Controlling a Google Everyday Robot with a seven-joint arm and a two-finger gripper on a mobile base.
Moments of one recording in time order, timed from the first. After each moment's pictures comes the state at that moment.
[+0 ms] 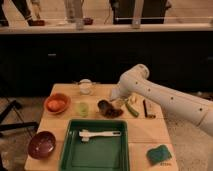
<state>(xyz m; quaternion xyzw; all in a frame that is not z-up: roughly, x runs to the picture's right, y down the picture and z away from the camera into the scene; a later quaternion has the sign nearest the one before) 0.067 0.045 0.824 -0.19 -0.11 0.05 0.97</state>
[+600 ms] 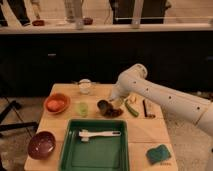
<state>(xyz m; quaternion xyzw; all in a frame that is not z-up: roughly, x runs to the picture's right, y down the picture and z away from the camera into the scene) 0.070 0.046 0.825 -0.19 -0.11 0.05 0.97</state>
